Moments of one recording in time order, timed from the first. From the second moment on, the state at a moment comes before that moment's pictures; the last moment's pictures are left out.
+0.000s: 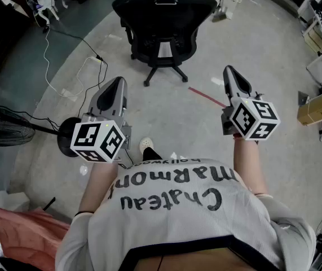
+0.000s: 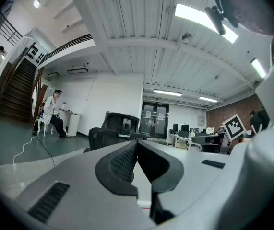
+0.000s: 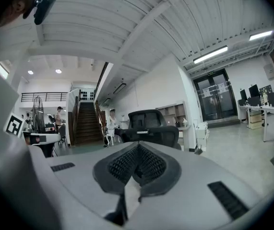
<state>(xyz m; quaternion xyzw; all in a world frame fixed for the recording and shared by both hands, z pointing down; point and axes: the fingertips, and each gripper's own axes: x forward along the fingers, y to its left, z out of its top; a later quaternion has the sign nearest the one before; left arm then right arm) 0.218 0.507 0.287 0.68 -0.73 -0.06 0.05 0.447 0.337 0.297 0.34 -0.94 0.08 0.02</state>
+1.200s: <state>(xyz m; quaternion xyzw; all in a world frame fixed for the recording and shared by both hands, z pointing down) 0.019 0.366 0.279 0.72 -0.69 -0.07 0.06 0.299 0.206 0.308 0.41 -0.91 0.11 0.01</state>
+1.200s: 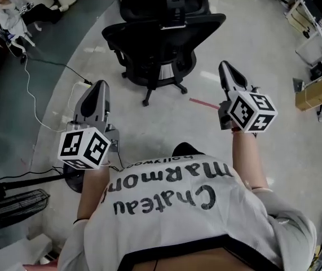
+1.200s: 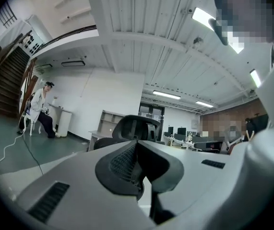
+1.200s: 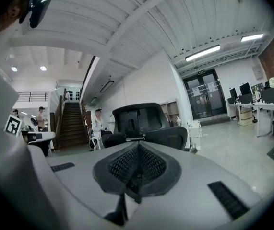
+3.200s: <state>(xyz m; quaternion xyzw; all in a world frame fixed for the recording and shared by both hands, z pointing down) 0.010 0.106 0.334 0.75 -0.57 0.35 0.00 0.238 -0.033 0.359 0.11 -0.86 -0.19 0.46</state>
